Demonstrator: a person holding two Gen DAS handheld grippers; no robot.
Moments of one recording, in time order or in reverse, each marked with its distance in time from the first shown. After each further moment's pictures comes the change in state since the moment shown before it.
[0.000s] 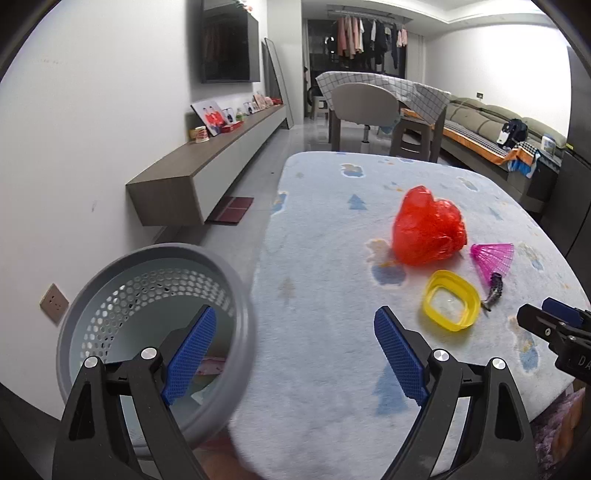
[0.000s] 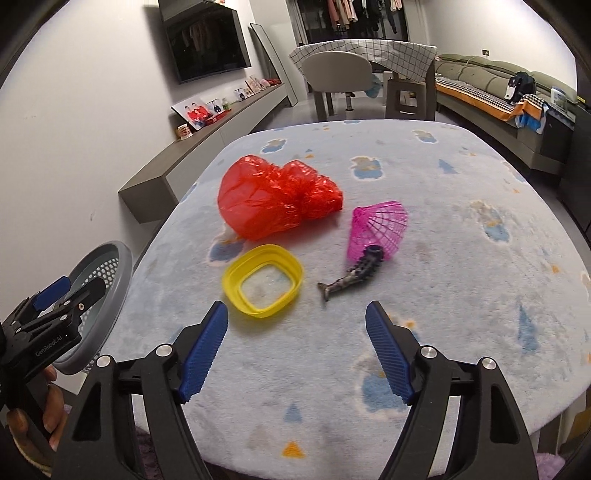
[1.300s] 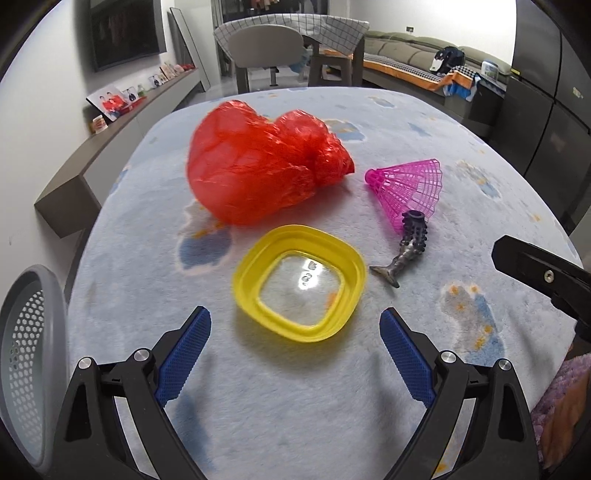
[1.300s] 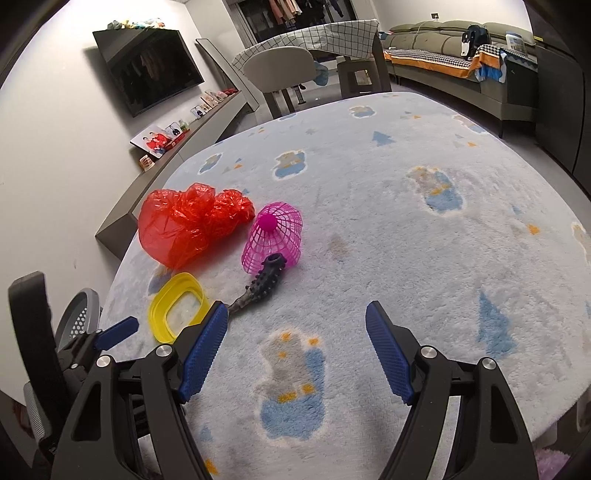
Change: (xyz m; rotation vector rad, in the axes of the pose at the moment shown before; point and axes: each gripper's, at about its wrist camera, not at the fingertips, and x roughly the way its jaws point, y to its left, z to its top) left arm 0.084 -0.150 -0.007 0.211 0.210 -0.204; right arm 0.011 -0.096 0.005 0.207 0.005 -0.007
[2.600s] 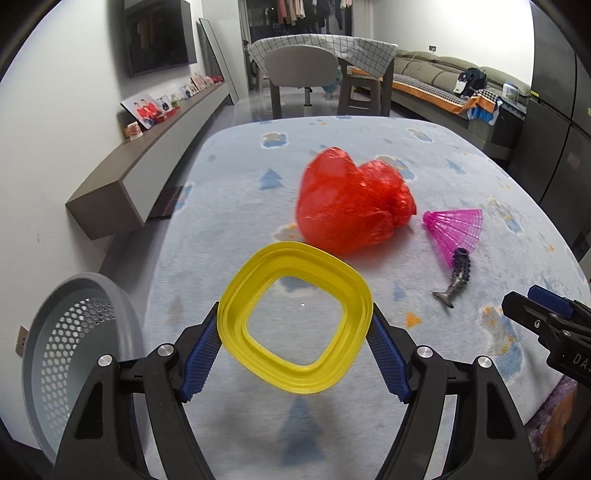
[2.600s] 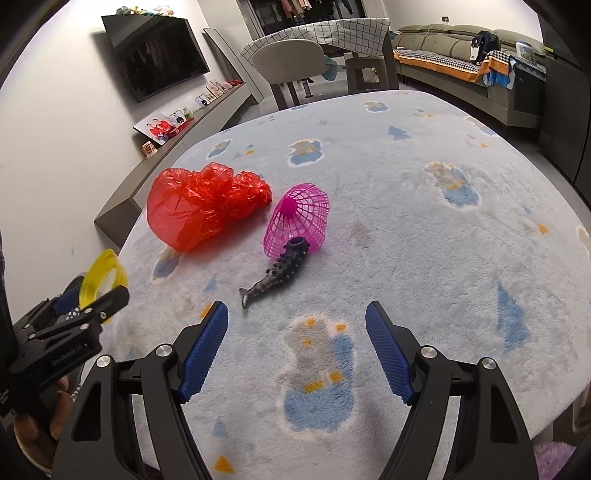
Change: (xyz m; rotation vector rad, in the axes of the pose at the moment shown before) left arm -0.047 0.071 0.009 -0.054 -0.079 0.085; right arm 0.007 0.026 -0.010 -0.050 0.024 -0.024
